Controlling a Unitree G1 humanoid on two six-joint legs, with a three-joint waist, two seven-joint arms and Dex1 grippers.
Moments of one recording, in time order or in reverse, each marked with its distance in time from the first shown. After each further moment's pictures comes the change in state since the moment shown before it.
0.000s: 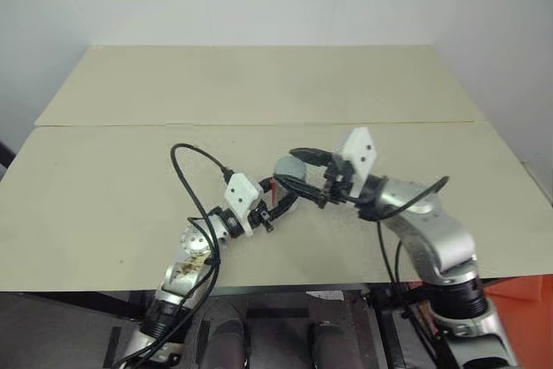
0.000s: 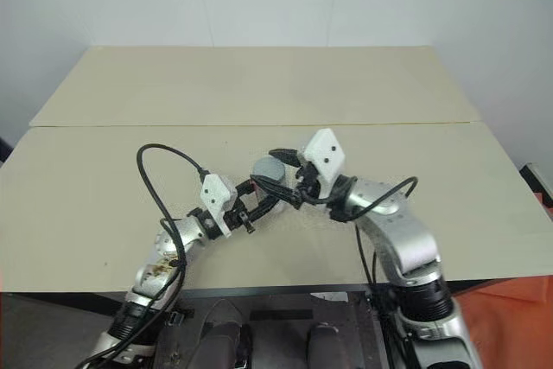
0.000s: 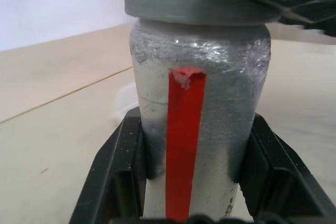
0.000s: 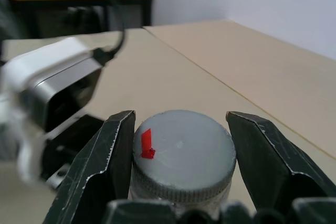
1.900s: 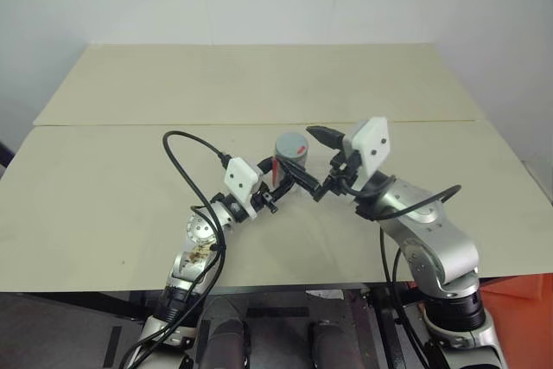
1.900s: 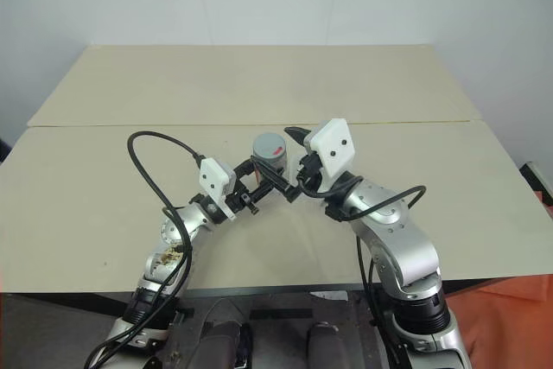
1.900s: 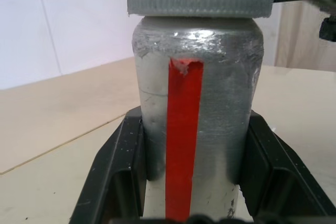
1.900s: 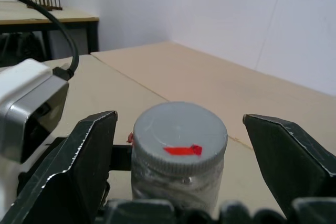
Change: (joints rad) left arm -0.085 -0.125 0.050 0.149 0.095 -0.136 0.139; right arm 0.048 0.133 0.019 -0.130 -0.087 0.030 -0.370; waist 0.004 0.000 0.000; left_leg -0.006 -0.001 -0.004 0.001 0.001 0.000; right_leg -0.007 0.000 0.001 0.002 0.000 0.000
